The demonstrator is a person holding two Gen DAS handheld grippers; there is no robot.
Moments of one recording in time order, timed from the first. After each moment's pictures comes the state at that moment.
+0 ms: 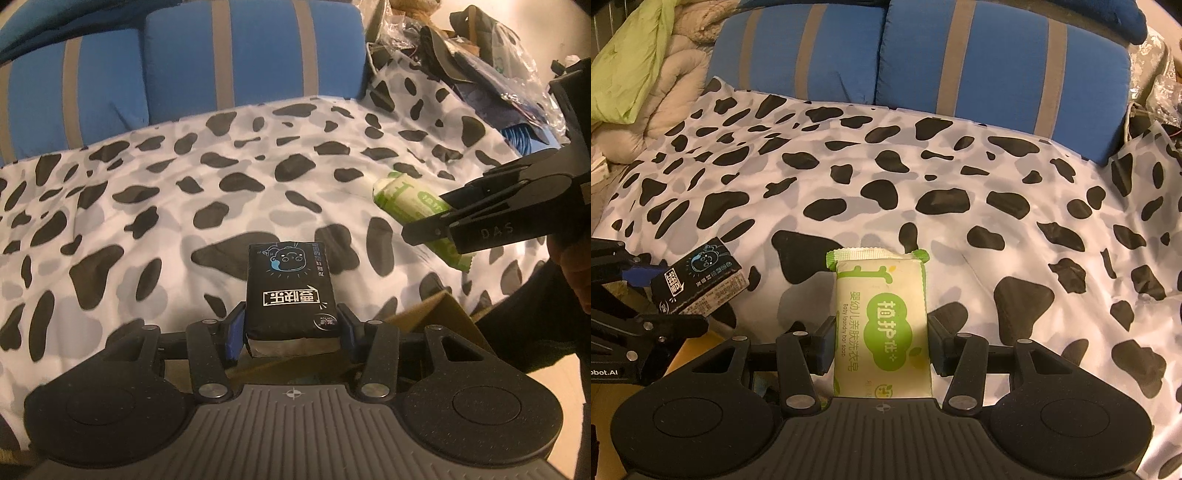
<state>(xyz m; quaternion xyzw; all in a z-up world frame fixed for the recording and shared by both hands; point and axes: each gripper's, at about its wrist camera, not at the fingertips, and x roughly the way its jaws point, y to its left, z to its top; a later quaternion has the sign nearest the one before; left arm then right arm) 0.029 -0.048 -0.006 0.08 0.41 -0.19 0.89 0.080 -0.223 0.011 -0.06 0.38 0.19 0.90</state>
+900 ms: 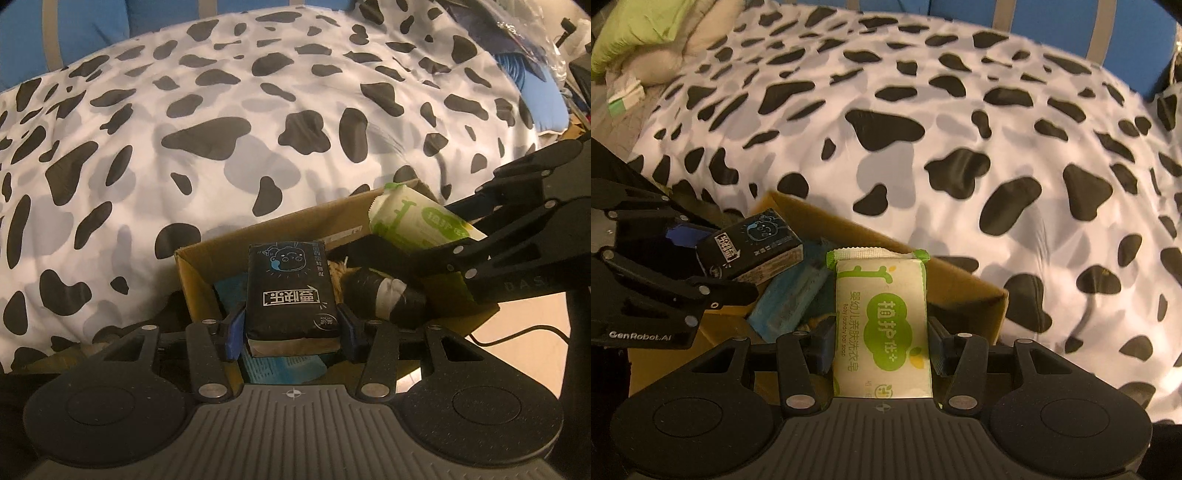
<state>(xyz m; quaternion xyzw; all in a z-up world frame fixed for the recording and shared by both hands) -0.005 -0.052 -0.035 0.09 0.54 -0.19 0.82 0.013 -0.195 -0.026 -0.09 0.51 0.23 0.83</state>
